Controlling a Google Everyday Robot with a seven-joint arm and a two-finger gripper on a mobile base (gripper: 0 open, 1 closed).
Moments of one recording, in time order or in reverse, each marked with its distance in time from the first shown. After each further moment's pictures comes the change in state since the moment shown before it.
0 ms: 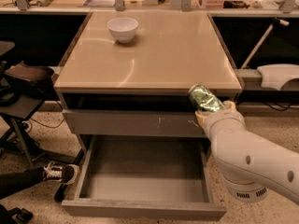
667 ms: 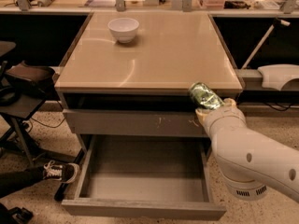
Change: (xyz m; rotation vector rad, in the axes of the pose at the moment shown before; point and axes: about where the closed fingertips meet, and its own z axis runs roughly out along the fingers) arm -0.007 -0.002 -0.003 0.004 -0.007 -0.009
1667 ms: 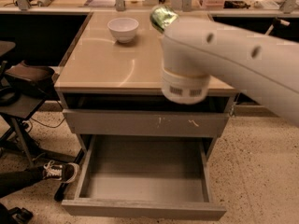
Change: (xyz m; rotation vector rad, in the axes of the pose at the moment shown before) arm -0.232 0.021 0.004 0.026 -0.153 -0.019
